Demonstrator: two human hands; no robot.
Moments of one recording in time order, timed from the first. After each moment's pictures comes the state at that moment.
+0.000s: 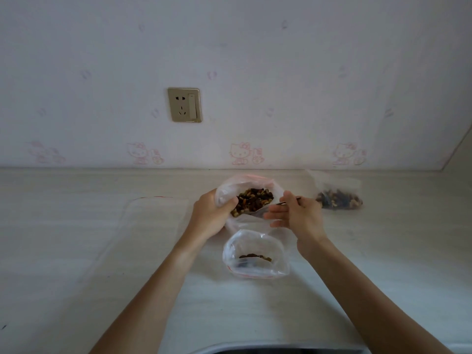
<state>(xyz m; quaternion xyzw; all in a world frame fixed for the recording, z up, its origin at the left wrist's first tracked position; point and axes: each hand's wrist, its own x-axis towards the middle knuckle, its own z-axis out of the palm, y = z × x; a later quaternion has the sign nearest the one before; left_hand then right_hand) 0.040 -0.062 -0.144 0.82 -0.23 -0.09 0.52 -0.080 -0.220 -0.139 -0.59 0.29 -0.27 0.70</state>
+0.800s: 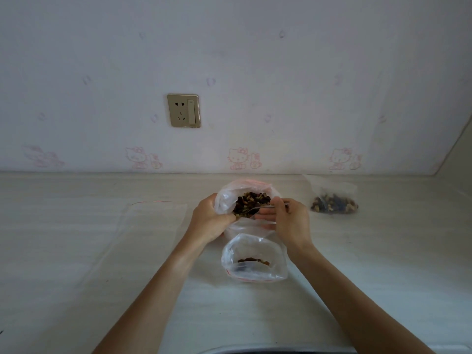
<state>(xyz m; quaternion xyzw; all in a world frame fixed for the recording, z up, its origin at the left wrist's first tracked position) 0.036 -0.060 -0.143 0.79 -0.22 -0.13 0.56 -0.064 -0.213 -0.155 -0.66 0.27 -0.31 0.63</state>
